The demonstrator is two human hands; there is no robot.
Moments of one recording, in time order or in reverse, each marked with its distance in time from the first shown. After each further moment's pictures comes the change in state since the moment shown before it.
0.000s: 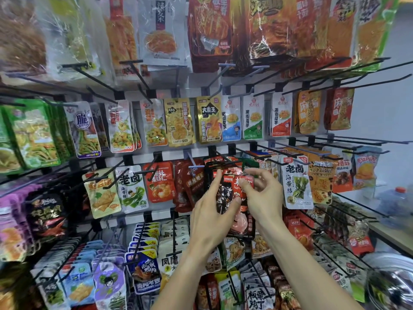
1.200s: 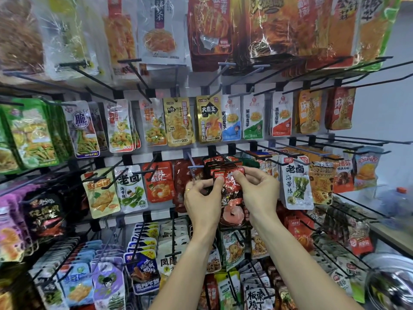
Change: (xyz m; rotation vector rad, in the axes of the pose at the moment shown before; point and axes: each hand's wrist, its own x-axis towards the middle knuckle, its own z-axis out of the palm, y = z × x) left_hand 0.032 0.010 0.010 -0.421 0.446 -0.323; right_hand 0.008 -0.006 0.017 0.130 0.017 0.052
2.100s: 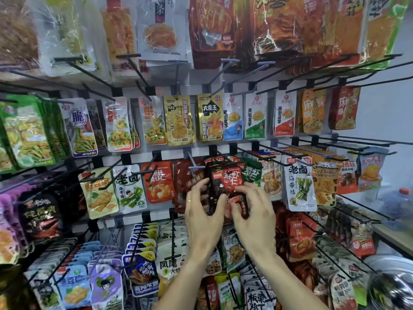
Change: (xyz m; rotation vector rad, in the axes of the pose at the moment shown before) left_hand -0.012 -0.041 -0.015 0.106 -0.131 0.195; right_hand -0.039 0.046 -0.019 -0.635 -0.068 -0.434
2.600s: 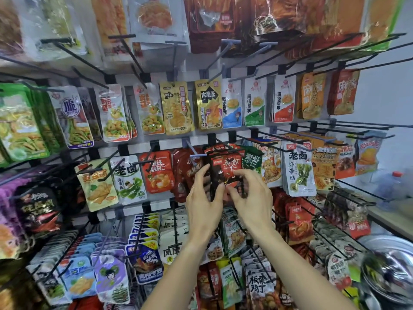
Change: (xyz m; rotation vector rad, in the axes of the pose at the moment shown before) left_hand 0.011 -0.015 -0.008 0.089 -0.142 0.001; right_hand 0.015 0.008 0.015 -0.054 -0.061 0.043
